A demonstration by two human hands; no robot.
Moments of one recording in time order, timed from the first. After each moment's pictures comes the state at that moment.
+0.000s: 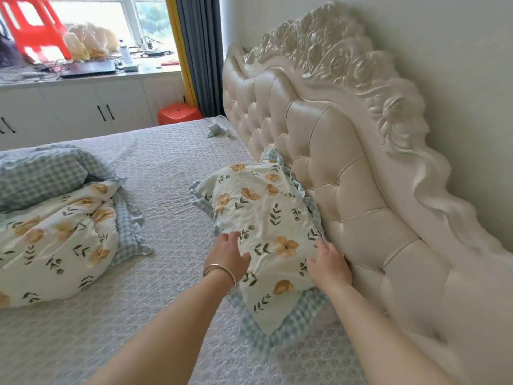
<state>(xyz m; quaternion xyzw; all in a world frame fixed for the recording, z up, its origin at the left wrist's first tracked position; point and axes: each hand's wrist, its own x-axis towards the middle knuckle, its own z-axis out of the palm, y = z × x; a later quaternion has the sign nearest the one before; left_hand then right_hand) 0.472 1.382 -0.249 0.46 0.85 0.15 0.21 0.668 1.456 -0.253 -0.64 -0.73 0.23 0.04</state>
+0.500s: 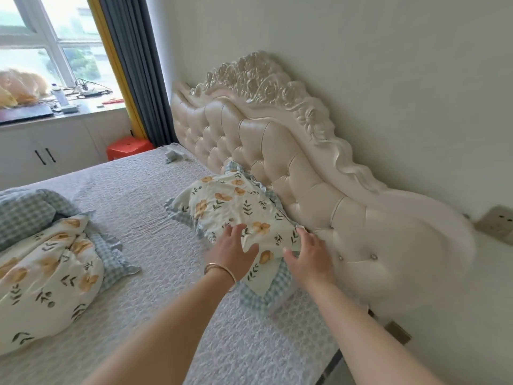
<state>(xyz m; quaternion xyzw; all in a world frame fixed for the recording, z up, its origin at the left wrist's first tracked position) 0.503 1.246 -0.165 0.63 0.73 0.21 0.16 0.677 1.261 -0.174 -0.68 -0.70 0.14 0.17</state>
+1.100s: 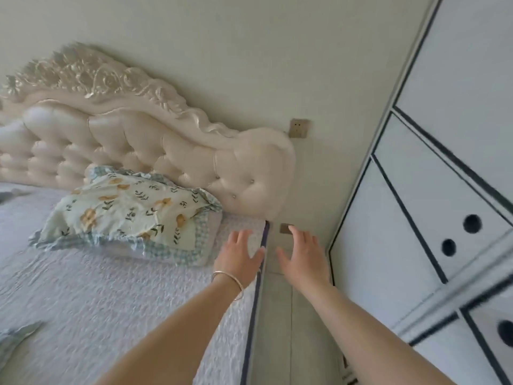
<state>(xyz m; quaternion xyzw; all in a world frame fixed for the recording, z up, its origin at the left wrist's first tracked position) 0.546 1.017 -0.178 0.84 0.43 0.18 0.27 0.664 0.923 -0.167 -0.86 -0.45 0.03 0.24</state>
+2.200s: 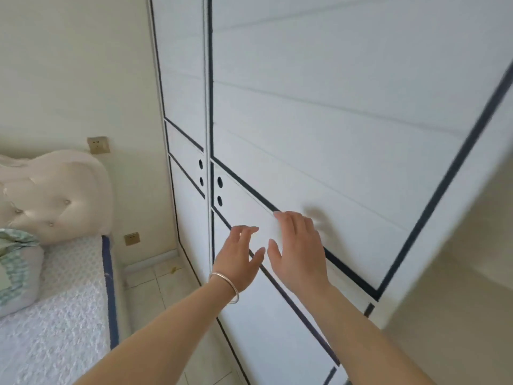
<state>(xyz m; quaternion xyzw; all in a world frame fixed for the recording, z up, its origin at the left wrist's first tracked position) 0.495 0.531 -0.103 0.91 0.00 0.23 0.34 0.497 0.396 -0.048 -0.91 -0.23 -0.32 0.15</state>
